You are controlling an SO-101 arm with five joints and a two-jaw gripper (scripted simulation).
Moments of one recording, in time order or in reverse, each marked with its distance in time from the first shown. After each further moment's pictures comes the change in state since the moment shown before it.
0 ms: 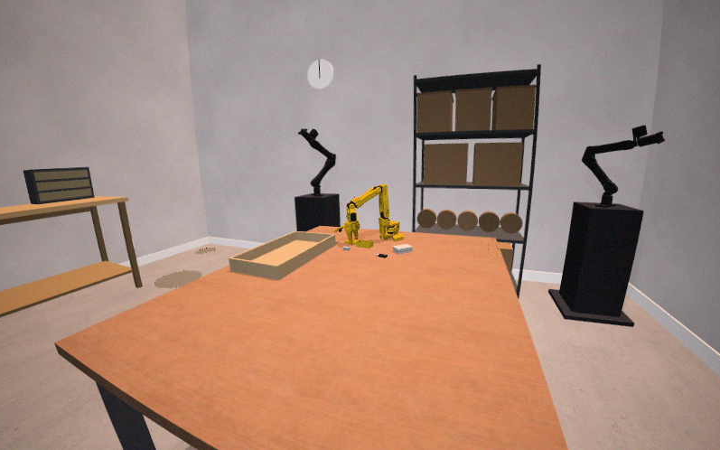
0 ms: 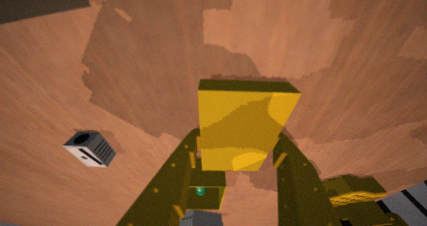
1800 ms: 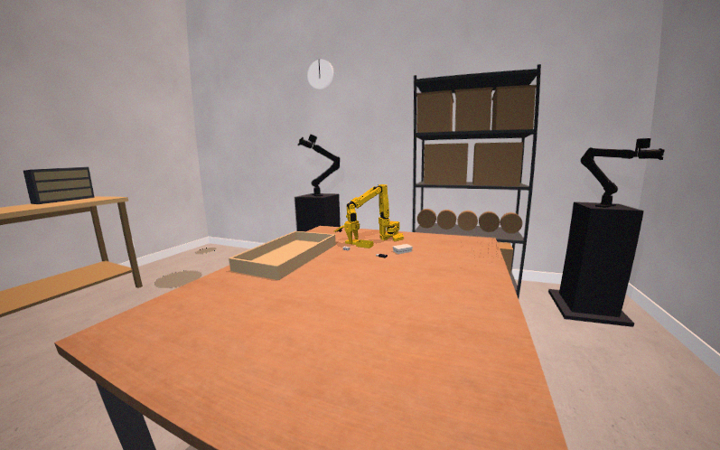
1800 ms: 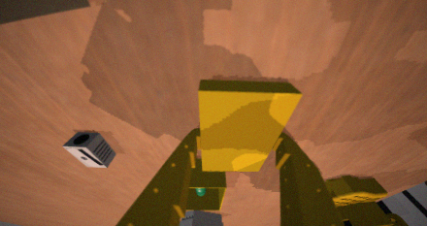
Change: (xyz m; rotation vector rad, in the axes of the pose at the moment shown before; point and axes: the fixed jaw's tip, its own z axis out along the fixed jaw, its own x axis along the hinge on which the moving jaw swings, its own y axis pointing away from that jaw) arm 0.000 0.000 0.000 -0.001 0.000 0.000
